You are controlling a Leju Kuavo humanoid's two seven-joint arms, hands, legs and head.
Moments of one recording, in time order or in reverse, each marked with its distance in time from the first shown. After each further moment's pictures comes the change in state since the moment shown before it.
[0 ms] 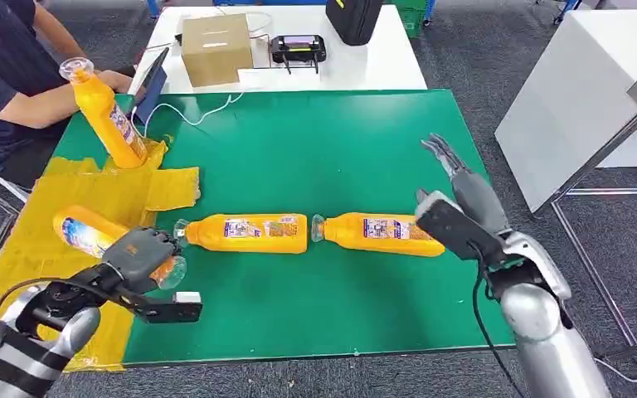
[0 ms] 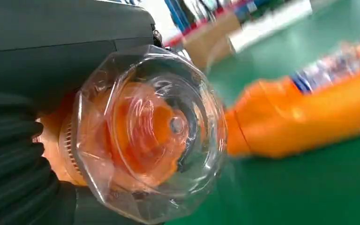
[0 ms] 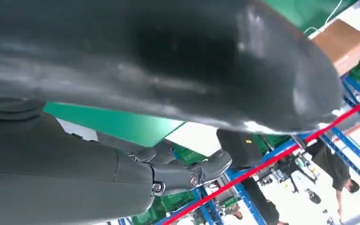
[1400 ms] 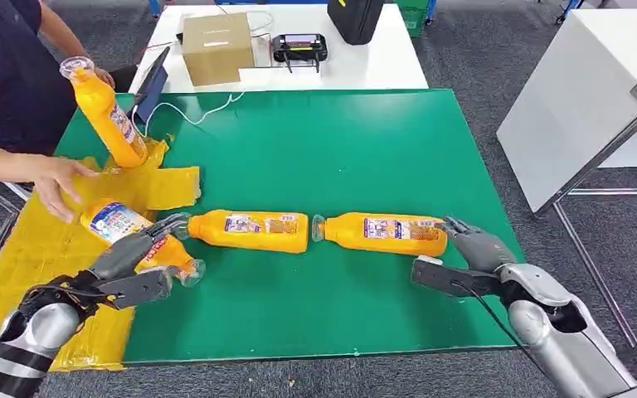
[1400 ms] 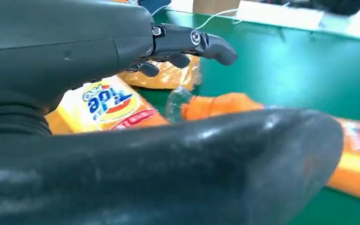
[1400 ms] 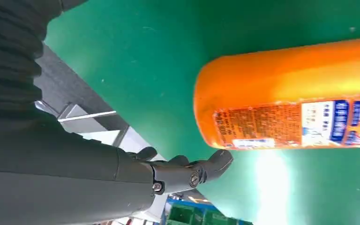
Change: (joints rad) left arm 0.112 -0.035 0.204 0.031 0.643 0.041 -0.104; right arm 0.066 -0.247 0.129 0.318 0.285 0.103 -0.021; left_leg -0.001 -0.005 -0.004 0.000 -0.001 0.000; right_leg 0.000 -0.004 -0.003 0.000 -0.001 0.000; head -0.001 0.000
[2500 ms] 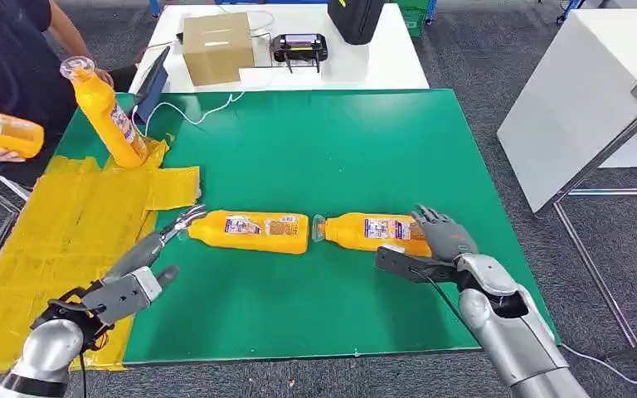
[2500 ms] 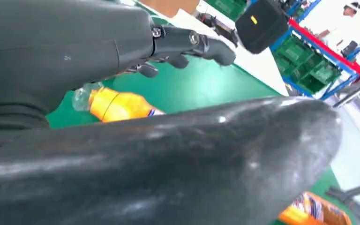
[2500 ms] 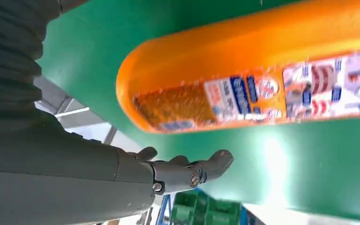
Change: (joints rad) left arm 0.091 -0.133 0.062 -0.245 0.241 -0.083 0.049; right arm -0.104 0.246 -0.020 0.203 0.223 -0.090 -0.011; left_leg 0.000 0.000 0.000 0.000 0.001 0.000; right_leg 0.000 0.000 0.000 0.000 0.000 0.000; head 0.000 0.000
